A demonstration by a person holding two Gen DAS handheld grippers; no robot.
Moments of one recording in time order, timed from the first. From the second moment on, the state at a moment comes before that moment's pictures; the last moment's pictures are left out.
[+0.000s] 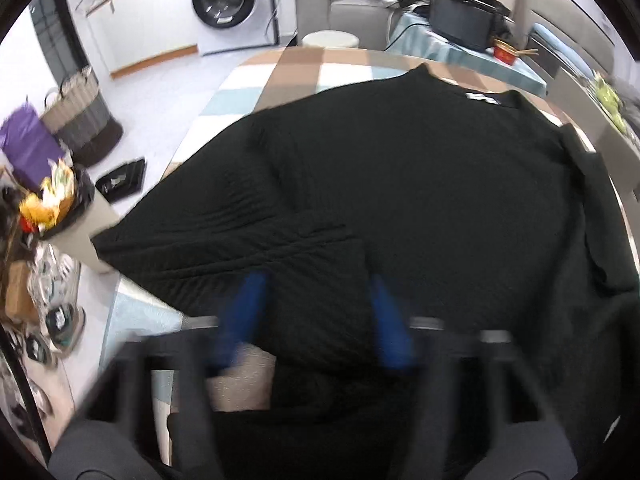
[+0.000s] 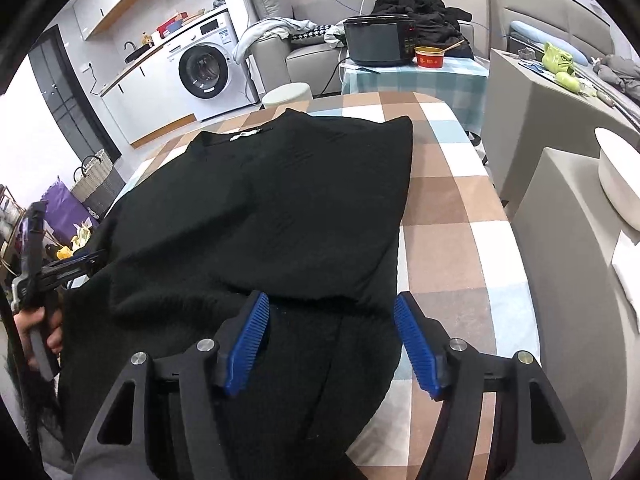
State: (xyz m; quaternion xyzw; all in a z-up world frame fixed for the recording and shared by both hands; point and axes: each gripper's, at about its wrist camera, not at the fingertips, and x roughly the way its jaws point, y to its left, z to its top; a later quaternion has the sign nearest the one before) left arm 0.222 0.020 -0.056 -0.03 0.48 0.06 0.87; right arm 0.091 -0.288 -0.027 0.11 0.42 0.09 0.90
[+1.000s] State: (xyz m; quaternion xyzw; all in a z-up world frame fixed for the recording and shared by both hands) left arm 0.199 -0.019 0.007 -0.11 0.37 -0.15 0.91; right arm 0.081 -0.309 -0.031 0.16 0.41 0.07 0.90
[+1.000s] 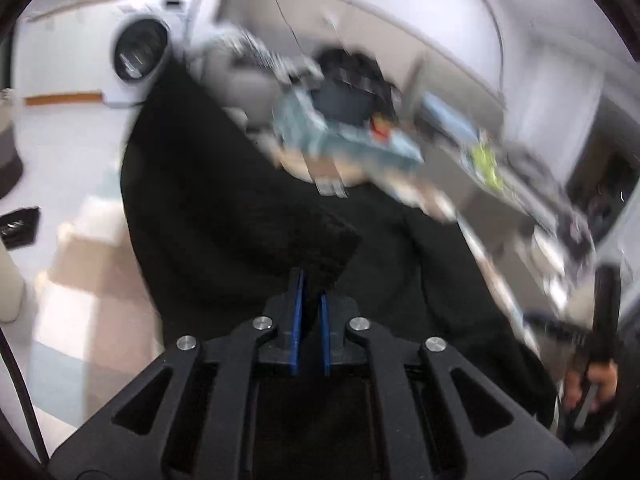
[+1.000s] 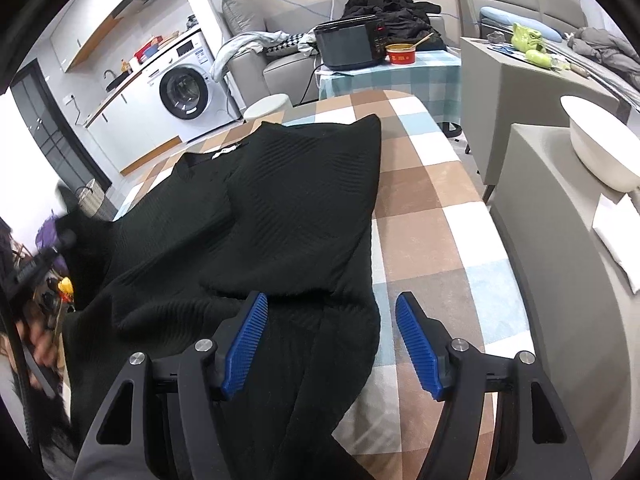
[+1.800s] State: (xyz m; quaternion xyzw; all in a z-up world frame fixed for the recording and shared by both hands) left arm 0.247 0.066 -0.068 -0.09 0.47 -0.02 0.88; right arm 0.116 -0.315 -0.043 0.18 0.43 0.10 0.88
